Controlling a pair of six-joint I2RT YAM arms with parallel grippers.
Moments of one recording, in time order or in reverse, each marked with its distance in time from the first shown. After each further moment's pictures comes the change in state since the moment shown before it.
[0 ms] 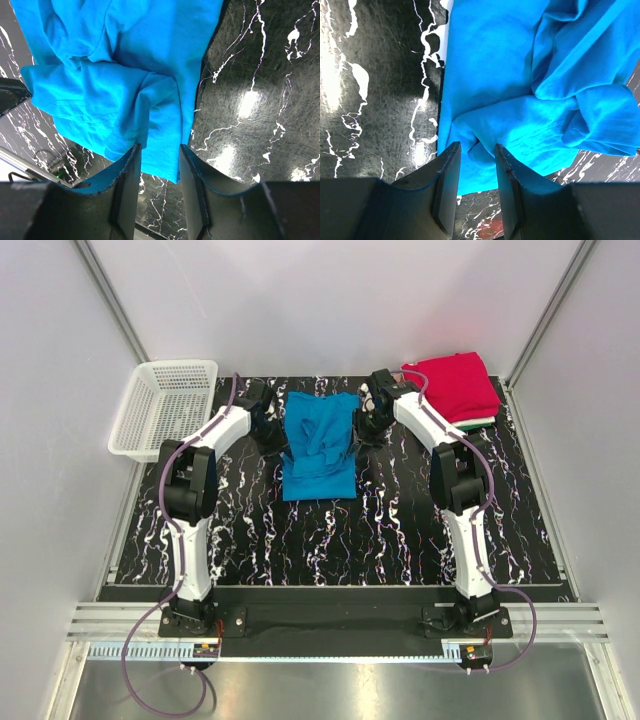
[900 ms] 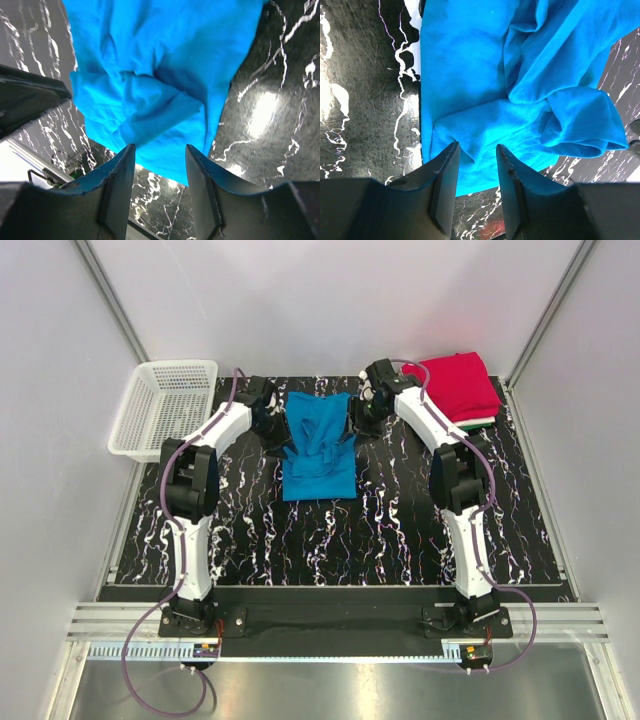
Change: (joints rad) left arm 0.000 0.027 0.068 0.000 0.045 0.016; right arm 0.000 0.006 0.077 0.020 -0.052 0.011
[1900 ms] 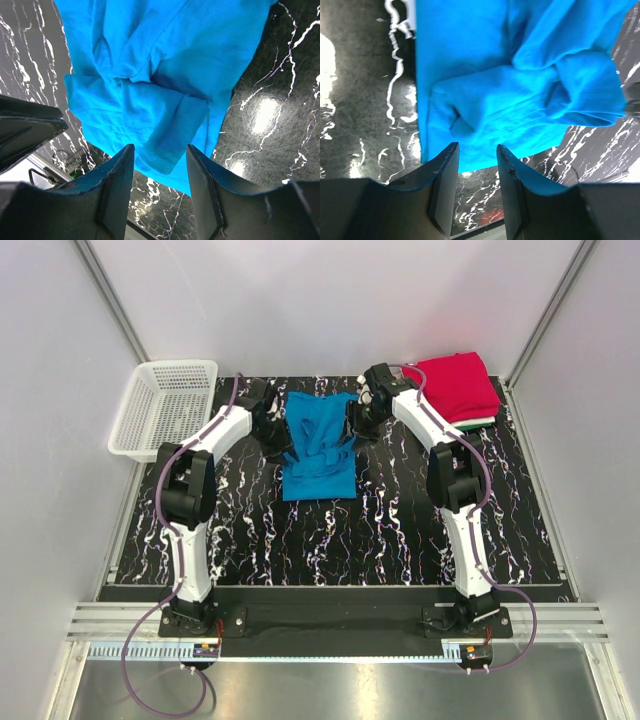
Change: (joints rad) left arm -0.027 -0.071 -0.082 -0.033 0.005 -0.014; right arm 0.000 0.039 0.014 0.019 -0.025 0.005
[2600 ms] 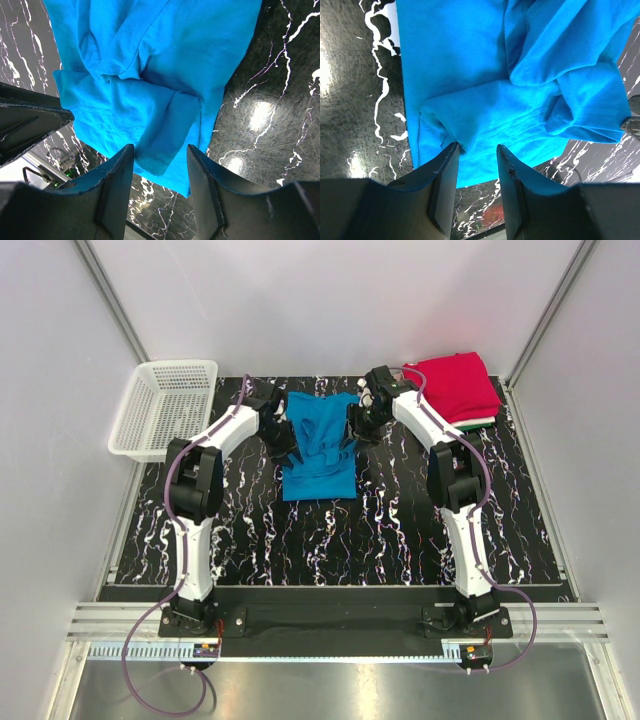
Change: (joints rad) left arm -0.018 0.077 0.059 -0.002 -0.001 -0.002; right arm -0.006 0.000 -0.029 0.001 0.000 -0.019
